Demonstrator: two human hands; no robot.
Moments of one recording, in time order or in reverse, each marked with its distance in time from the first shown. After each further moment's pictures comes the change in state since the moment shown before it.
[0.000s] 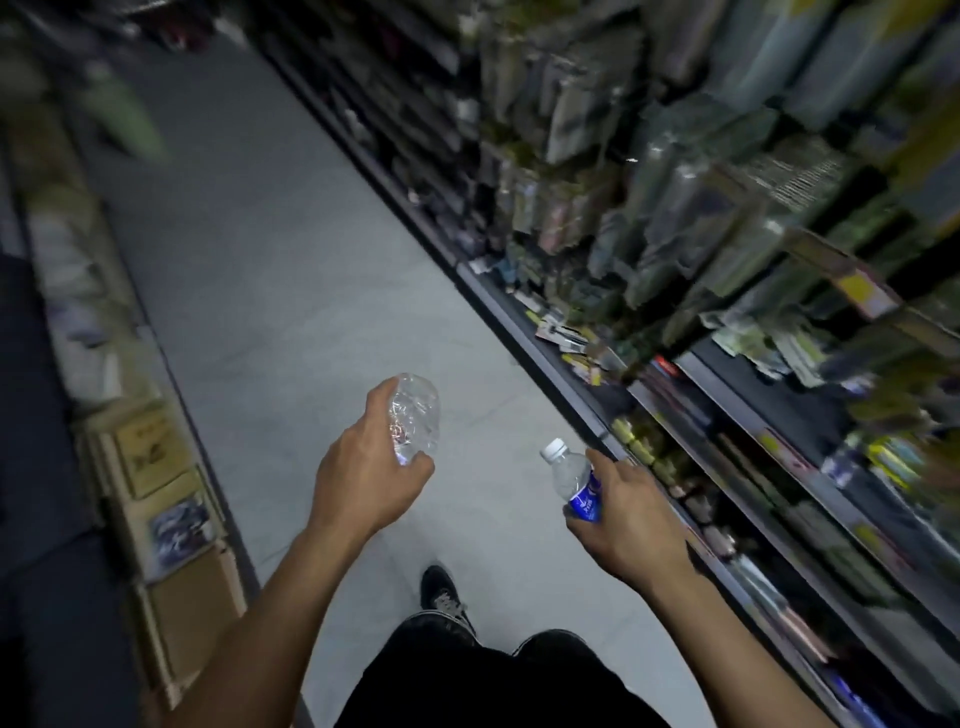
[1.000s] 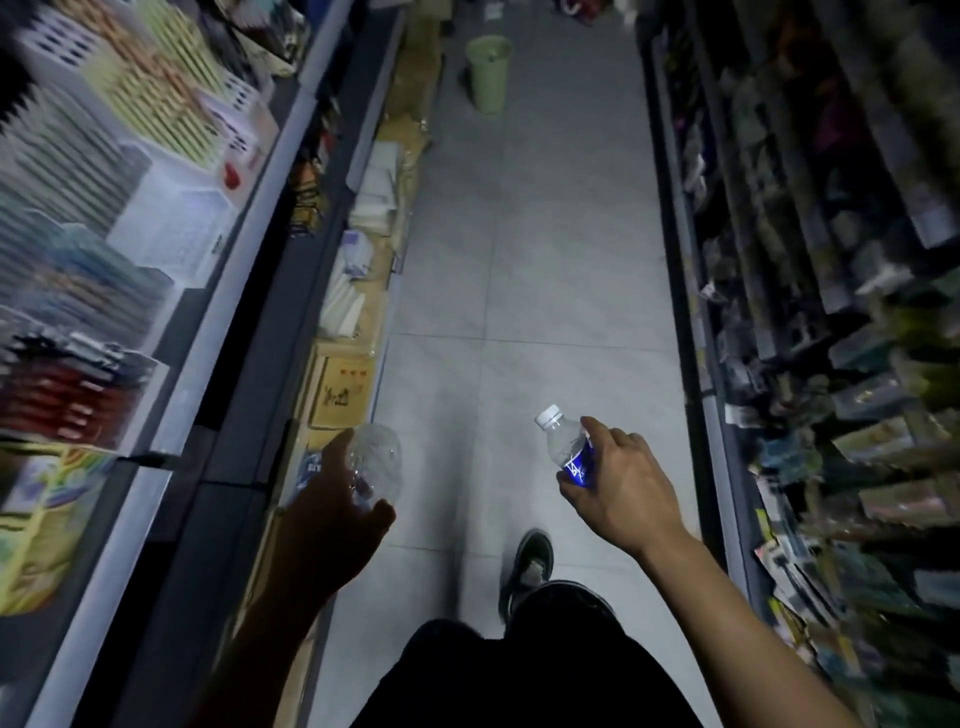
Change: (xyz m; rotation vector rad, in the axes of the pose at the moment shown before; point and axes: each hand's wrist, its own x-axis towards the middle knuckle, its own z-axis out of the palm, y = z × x) left_hand 0.193 -0.247 -0.164 -0.124 0.353 -0.625; right_hand 0.411 -0.384 0.052 -0.083 -0.236 -0.645
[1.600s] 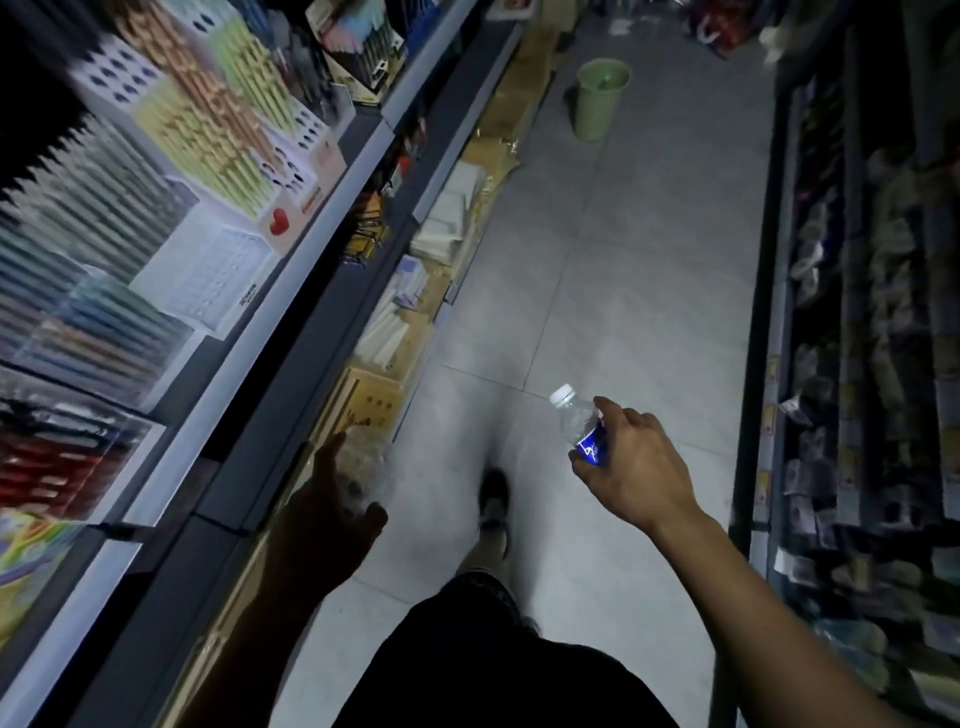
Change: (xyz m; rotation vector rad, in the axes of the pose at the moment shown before) left_hand 0.177 0.052 -0.011 -0.015 0.150 -0.243; right_hand 0.287 -0.021 -0.056 -0.047 -0.066 -0.203
